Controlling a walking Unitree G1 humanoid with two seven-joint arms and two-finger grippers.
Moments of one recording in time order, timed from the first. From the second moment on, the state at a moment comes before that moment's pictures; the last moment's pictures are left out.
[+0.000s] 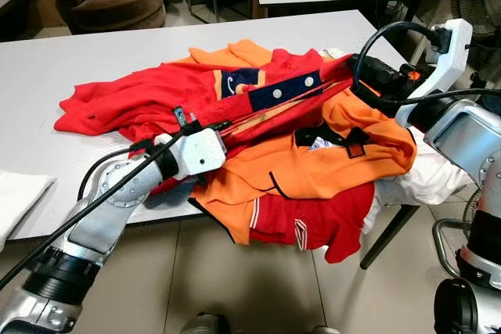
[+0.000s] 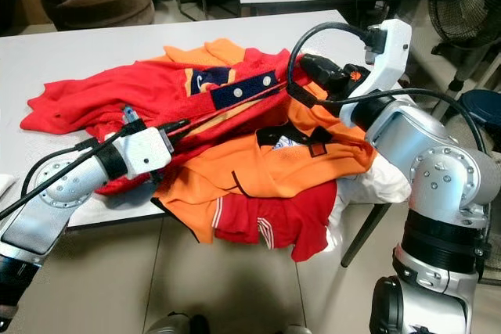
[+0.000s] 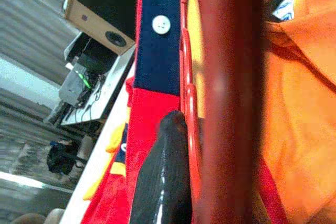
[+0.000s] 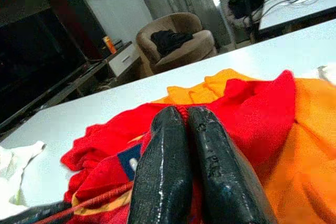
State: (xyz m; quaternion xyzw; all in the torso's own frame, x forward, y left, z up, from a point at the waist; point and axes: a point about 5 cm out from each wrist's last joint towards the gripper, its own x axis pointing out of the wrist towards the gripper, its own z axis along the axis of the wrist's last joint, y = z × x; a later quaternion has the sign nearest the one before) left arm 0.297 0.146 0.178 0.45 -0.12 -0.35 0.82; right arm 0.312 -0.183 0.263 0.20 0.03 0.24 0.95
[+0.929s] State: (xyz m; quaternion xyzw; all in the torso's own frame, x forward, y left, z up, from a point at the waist) left arm 0.322 0.147 0.185 0.43 -0.08 -0.27 0.86; right arm 0.286 -0.144 0.260 0.21 0.05 0.30 0.93
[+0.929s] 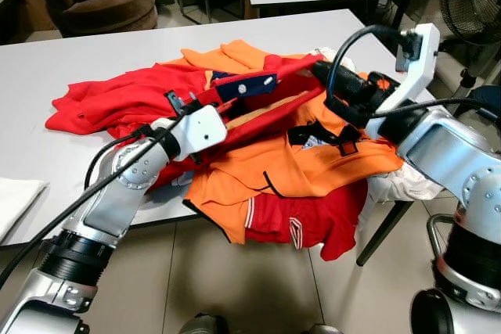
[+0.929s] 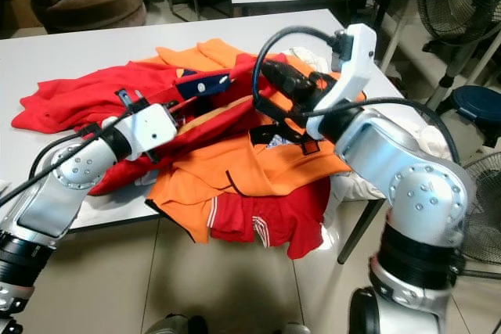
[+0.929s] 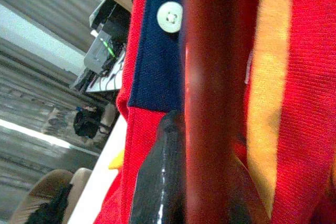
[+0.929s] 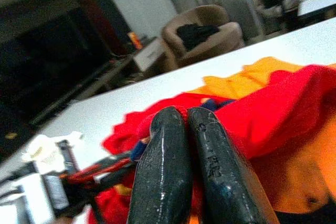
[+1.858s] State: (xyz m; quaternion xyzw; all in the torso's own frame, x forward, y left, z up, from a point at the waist) left arm 0.313 0.135 0.199 0.41 -0.07 -0.35 0.84; right arm 0.275 -0.123 0.248 0.16 0.05 0.32 0.93
